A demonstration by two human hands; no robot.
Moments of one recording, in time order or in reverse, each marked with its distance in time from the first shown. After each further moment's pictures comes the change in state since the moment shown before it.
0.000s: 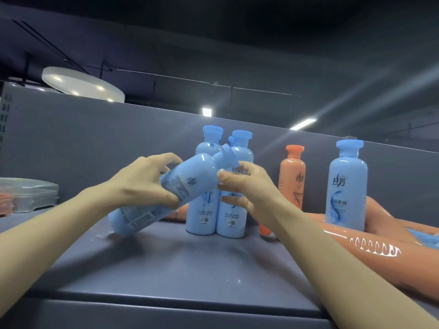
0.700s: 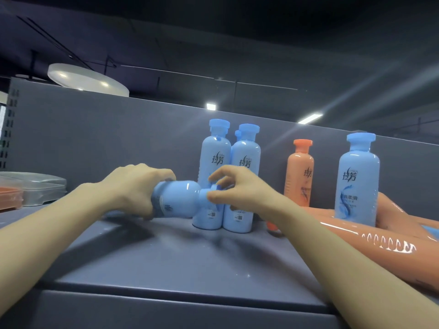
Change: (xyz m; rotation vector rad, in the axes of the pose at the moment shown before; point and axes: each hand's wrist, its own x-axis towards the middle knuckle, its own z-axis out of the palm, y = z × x) left_hand 0.002 -0.027 0.001 0.609 -0.150 -0.035; right_hand -0.005 0.000 0.013 -0.643 -0.177 -0.070
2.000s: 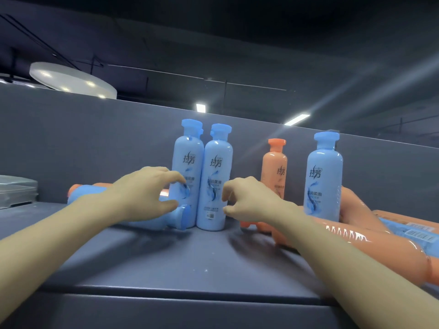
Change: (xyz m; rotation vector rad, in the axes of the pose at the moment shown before) left_hand -0.007 0.066 -0.003 -0.147 0.111 0.141; right_hand -0.017 0.040 -0.039 -0.686 -0.001 0.065
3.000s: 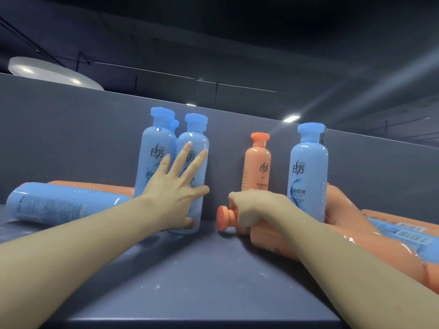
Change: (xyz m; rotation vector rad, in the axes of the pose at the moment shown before) left_hand 0.061 0.069 0.054 0.604 0.023 0.107; right_hand 0.016 0.054 0.008 -0.326 -0.358 0.159
